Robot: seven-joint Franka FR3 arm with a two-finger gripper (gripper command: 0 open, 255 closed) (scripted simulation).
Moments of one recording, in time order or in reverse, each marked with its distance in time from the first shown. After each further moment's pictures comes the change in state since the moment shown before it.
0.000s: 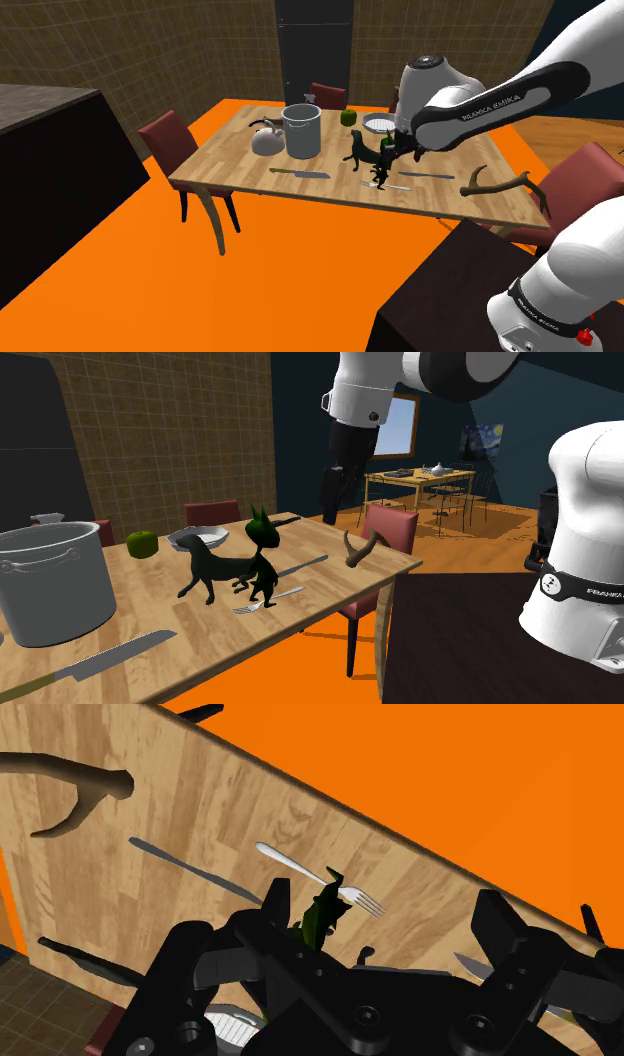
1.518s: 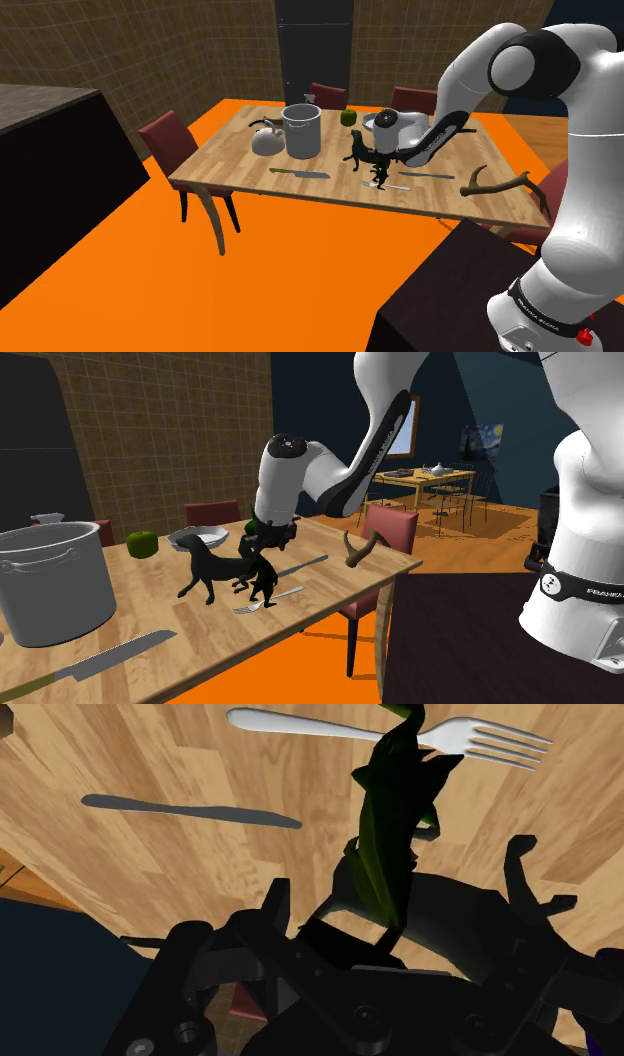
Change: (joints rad) arm -0.104 0.836 -0.174 0.558 -0.890 0.333 1.004
